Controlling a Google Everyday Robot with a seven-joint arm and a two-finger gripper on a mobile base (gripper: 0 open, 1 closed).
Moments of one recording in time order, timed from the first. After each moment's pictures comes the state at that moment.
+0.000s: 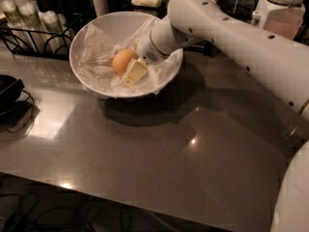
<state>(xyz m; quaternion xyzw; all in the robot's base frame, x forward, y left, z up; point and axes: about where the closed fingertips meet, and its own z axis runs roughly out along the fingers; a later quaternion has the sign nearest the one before) 0.677 0.057 0.855 -0.60 0.70 0.15 0.37</state>
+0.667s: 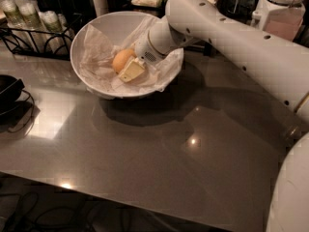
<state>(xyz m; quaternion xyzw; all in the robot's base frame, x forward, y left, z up) 0.679 0.066 0.854 -0.60 0.69 0.16 0.37</state>
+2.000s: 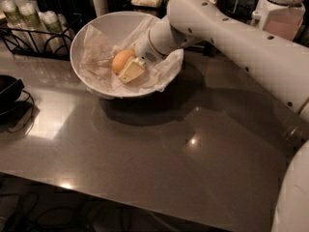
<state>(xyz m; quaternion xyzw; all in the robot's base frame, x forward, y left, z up) 0.675 0.065 0.860 -0.60 0.69 0.16 0.38</state>
